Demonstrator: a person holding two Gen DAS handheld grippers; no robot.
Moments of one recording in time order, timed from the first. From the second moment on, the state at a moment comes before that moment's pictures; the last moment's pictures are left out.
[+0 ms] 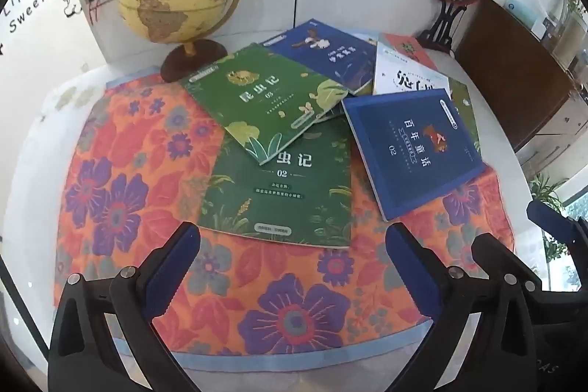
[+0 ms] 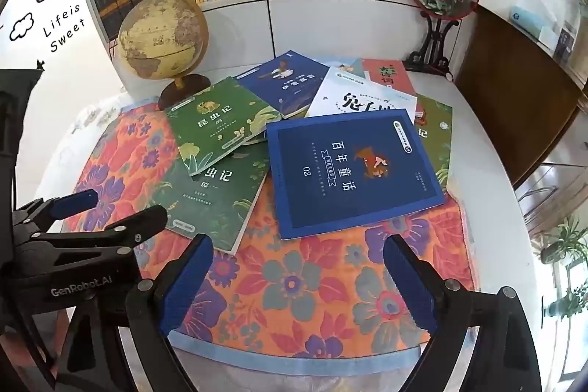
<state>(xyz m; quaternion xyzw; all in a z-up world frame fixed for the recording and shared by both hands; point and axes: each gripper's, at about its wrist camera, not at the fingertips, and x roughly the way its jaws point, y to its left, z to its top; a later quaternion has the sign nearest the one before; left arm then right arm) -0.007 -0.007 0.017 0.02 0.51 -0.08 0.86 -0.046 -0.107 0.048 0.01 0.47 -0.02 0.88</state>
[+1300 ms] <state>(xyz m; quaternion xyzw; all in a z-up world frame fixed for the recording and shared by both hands) -0.019 -0.017 0.009 0.04 0.51 -0.05 0.86 -0.065 -0.123 0.066 0.01 0.43 -0.02 0.90</state>
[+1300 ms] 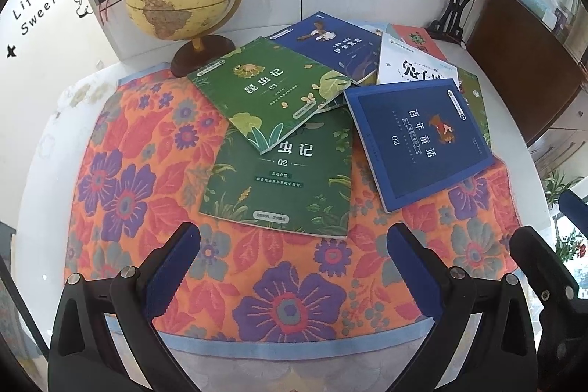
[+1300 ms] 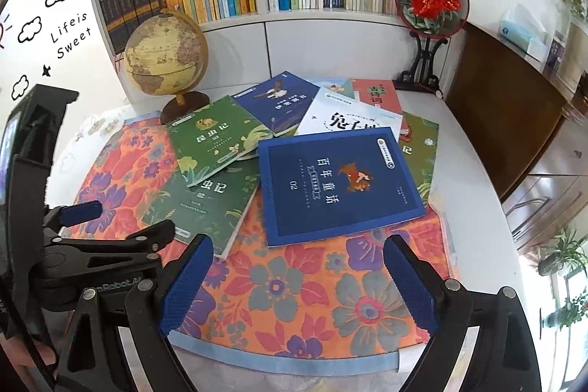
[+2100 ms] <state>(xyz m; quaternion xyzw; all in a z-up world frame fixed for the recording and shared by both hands) -0.006 -0.007 0.041 0.06 0.47 -0.01 0.88 -0.011 -0.120 0.095 0.04 0.44 0.04 0.90</state>
